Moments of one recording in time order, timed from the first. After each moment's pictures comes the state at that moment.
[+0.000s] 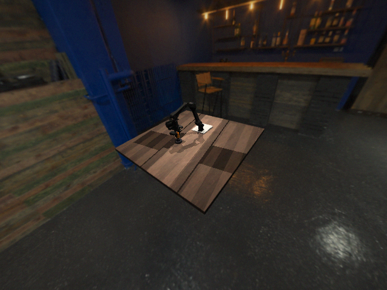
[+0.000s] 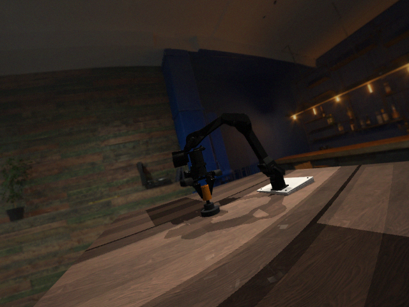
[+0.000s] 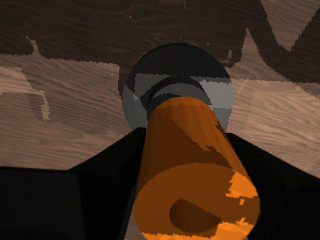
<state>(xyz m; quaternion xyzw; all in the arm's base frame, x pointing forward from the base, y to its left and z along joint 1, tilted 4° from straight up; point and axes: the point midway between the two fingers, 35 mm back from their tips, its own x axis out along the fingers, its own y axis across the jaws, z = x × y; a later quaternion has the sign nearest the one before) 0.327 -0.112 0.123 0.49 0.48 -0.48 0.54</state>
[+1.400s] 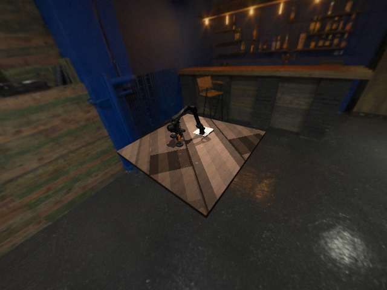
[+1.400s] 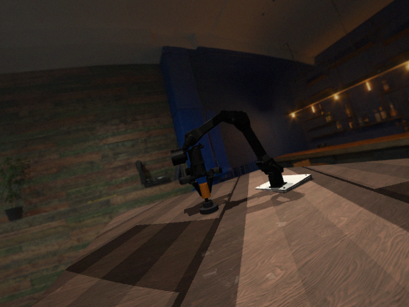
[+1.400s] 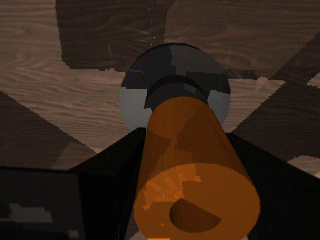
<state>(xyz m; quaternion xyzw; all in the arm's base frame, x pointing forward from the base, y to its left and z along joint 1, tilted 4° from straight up) 0.325 -0.111 0.123 0.54 0.43 -0.53 0.49</state>
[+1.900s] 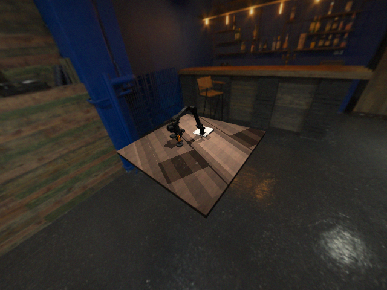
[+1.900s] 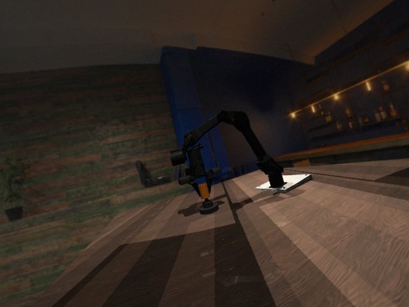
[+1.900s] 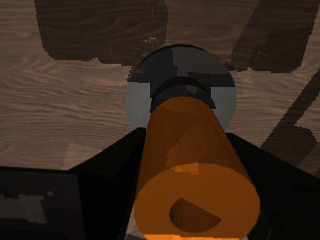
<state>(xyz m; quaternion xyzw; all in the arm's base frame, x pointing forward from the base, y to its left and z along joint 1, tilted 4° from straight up) 0.328 -0.112 0.122 0.54 0.43 -0.53 0.49</state>
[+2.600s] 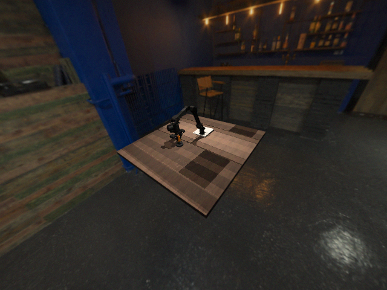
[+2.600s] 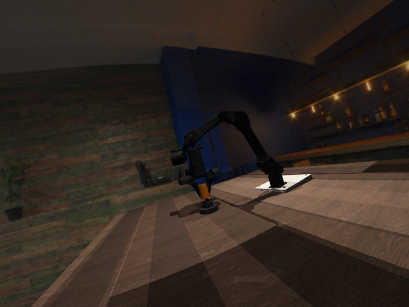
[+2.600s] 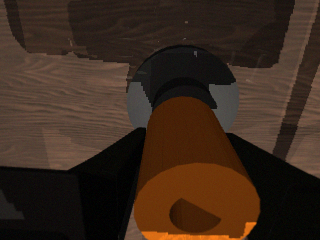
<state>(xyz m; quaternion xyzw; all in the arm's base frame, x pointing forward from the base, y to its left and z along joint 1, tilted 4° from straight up) 0.329 -0.113 0.121 0.55 0.43 -0.53 0.49</state>
